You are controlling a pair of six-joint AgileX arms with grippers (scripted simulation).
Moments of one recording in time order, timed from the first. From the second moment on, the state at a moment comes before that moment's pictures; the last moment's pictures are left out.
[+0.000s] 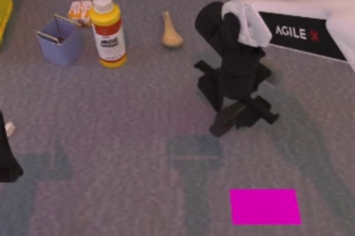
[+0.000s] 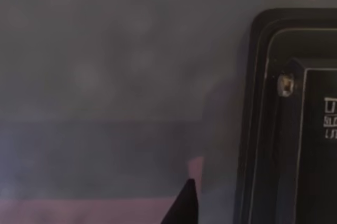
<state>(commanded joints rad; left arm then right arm) 0.00 0.00 0.00 0.00 0.00 0.00 0.53 2.39 1.85 -1.01 0.00 1.37</state>
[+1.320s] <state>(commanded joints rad) 0.00 0.00 0.00 0.00 0.00 0.00 0.54 2.35 2.05 -1.28 0.00 1.37</state>
